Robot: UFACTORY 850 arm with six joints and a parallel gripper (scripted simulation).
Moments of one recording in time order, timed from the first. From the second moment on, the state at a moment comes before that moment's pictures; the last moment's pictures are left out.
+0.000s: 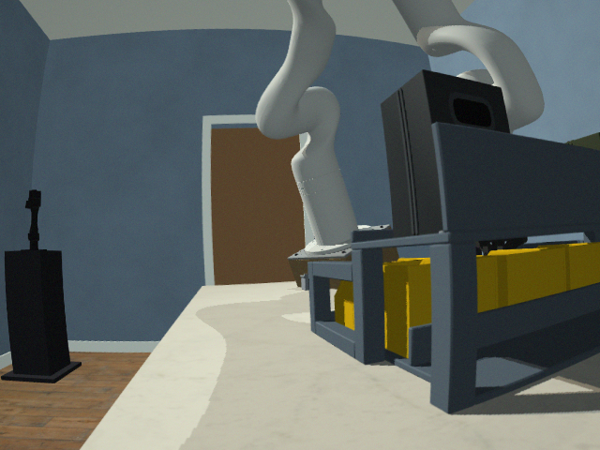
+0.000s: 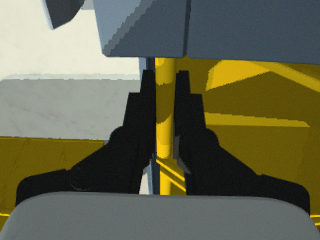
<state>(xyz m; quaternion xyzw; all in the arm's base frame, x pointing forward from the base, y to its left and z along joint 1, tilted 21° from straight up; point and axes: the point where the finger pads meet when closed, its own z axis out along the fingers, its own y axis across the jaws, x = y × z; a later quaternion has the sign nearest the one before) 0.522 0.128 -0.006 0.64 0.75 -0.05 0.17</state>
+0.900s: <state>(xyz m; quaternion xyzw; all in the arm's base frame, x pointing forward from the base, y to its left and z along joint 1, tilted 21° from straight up) 0.522 0.129 -0.005 0.64 0.75 -0.05 0.17</state>
